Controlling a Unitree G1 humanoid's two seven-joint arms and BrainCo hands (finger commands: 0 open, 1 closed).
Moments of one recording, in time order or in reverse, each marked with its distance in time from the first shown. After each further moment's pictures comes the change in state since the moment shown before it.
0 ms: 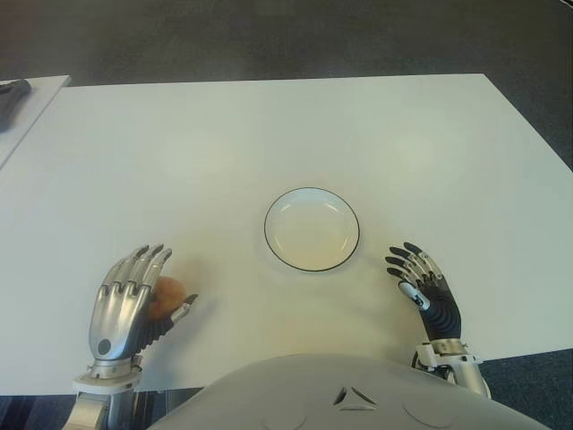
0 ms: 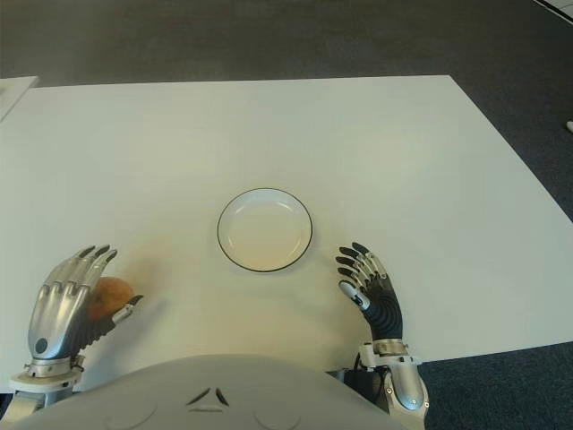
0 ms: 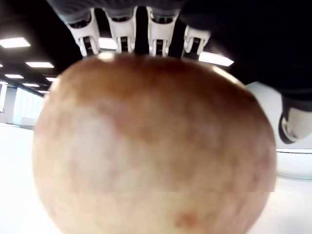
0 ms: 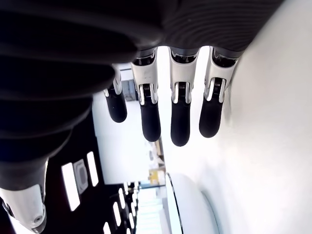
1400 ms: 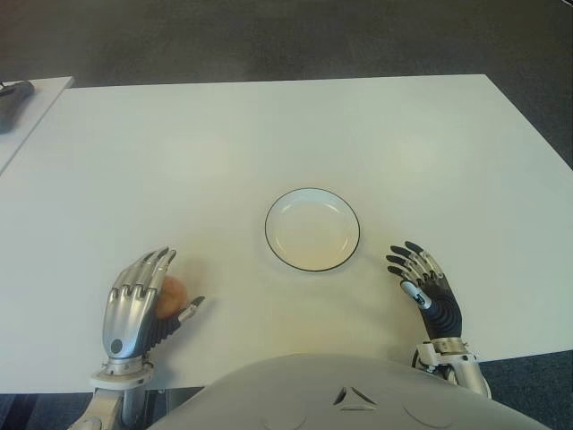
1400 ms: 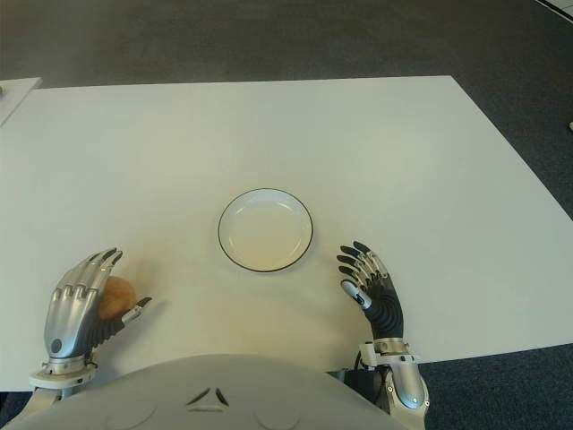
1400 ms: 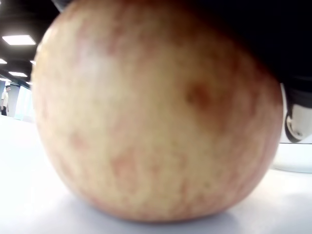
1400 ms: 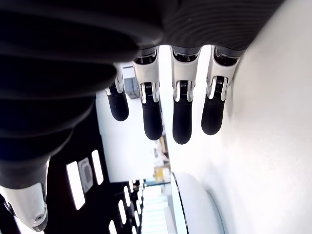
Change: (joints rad) left arm -0.097 0.067 -0.171 0.196 -0.049 0.067 0.156; right arm -0.012 0.000 -0.004 0.013 0.020 -0.013 0.020
